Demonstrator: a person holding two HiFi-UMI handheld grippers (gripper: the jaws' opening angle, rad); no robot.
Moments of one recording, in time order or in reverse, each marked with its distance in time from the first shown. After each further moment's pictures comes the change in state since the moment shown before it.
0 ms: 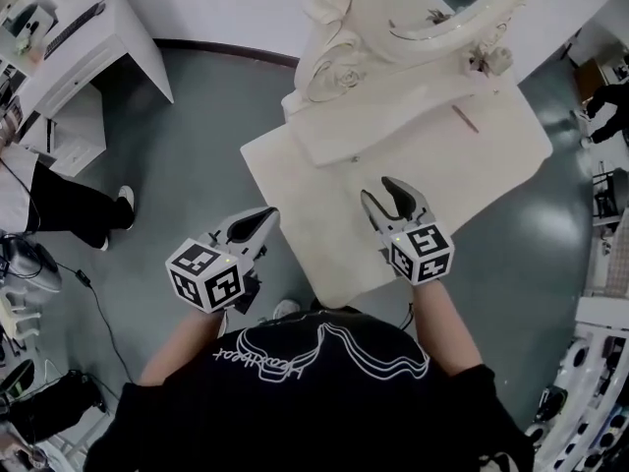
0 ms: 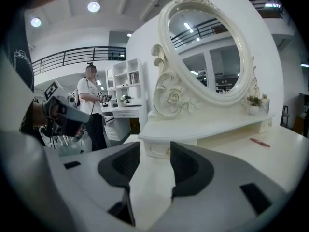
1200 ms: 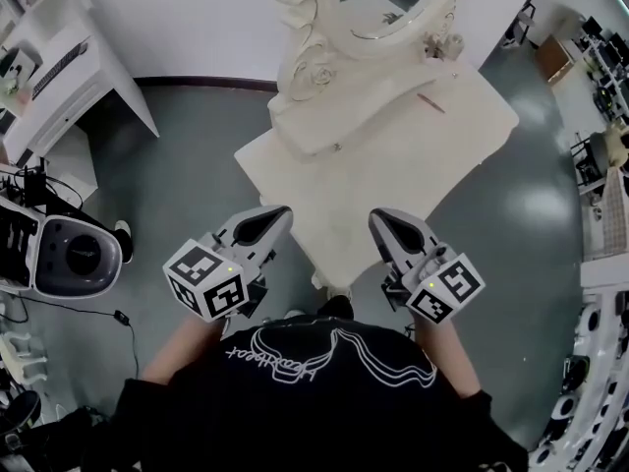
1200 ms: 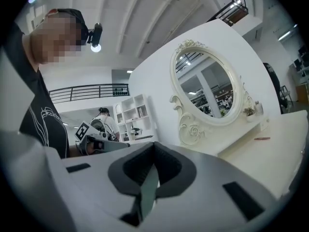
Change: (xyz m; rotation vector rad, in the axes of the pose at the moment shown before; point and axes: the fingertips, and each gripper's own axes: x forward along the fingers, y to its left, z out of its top) left arm -0.049 -0.091 0.032 0.152 -0.070 -0.240; right arm -0.141 0.111 0.074 0.169 -0.368 0.081
